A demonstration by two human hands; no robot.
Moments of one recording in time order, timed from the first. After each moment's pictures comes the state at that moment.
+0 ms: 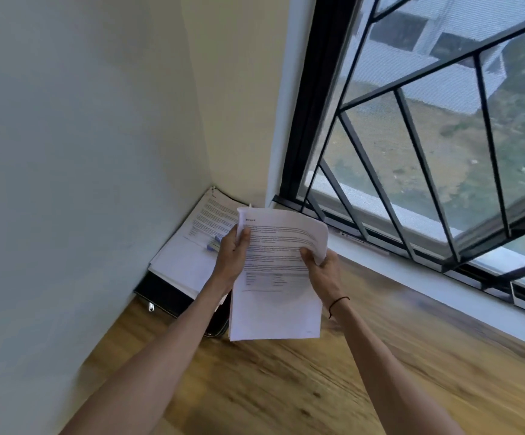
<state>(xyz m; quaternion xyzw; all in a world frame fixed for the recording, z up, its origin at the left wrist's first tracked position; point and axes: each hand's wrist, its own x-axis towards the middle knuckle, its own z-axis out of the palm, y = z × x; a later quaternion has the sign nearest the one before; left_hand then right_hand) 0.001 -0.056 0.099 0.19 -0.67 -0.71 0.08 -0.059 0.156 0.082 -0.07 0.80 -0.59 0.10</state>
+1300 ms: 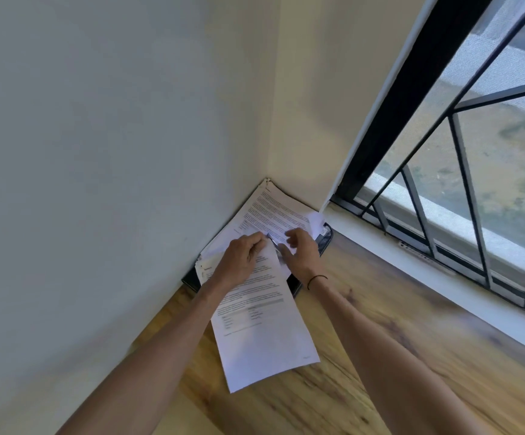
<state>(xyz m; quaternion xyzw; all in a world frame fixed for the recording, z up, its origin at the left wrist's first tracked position) 0.032 -0.178 0.049 0.10 -0.90 -0.41 0.07 -0.077 -0.017 0.017 -0.18 0.88 -0.40 0.17</state>
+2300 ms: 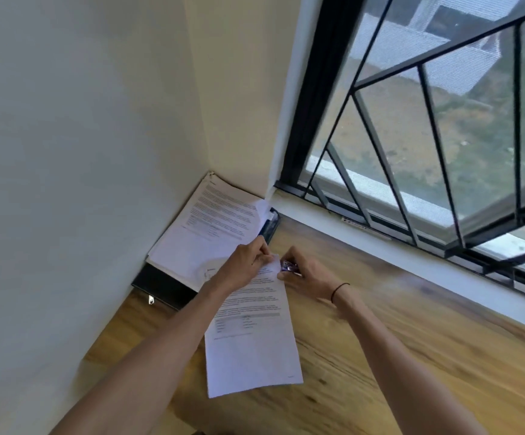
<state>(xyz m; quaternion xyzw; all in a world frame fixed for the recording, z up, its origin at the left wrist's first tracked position) 0.002 -0.070 0.050 0.03 -0.88 -0.46 -0.07 -0.062 0.142 0.062 -0.28 0.86 -0.29 0.30</state>
